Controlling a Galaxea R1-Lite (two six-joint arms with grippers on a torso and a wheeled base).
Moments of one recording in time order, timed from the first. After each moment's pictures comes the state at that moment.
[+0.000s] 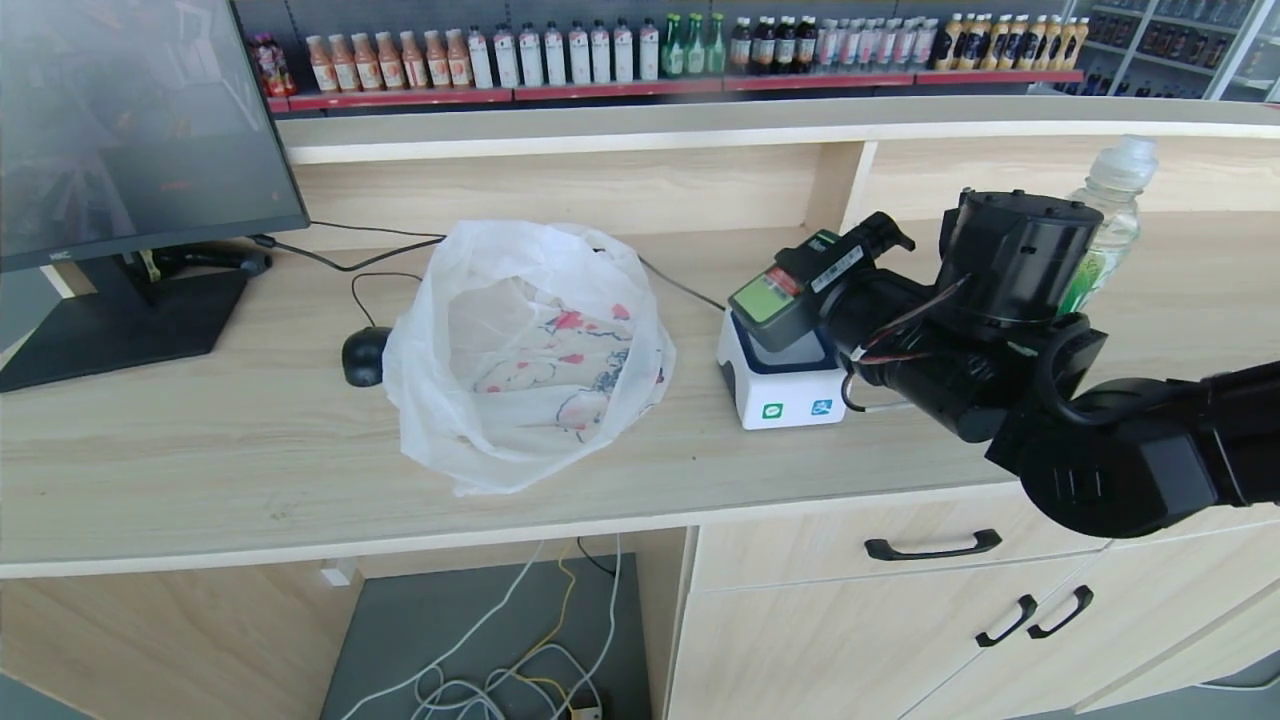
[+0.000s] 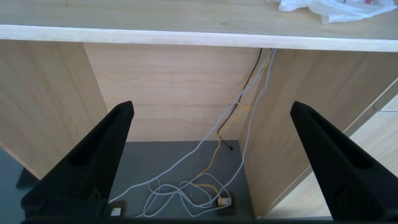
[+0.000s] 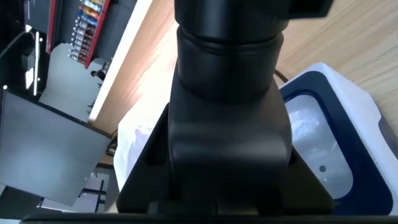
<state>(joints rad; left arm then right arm) 0.00 0.00 0.00 0.00 0.00 0.00 0.54 1.85 -1.11 -0.82 -0.24 0.91</state>
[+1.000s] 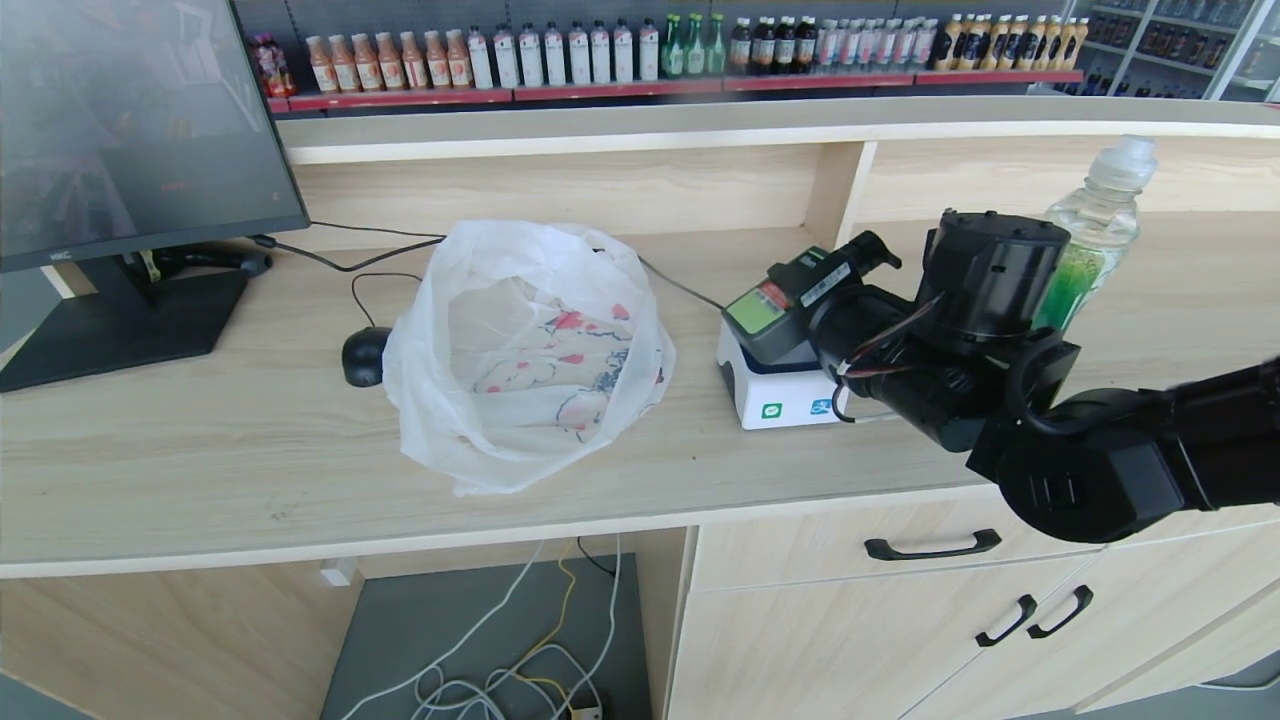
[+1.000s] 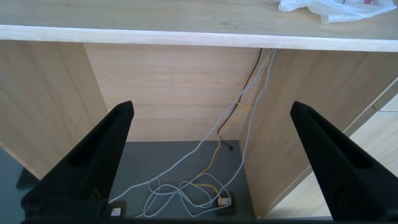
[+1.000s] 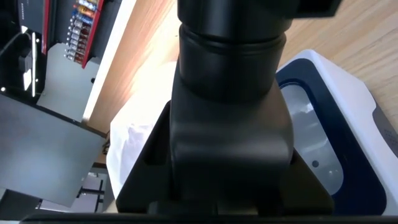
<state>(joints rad) 0.00 0.00 0.00 0.00 0.00 0.00 0.54 1.89 -1.11 -0.83 -0.24 0.93</state>
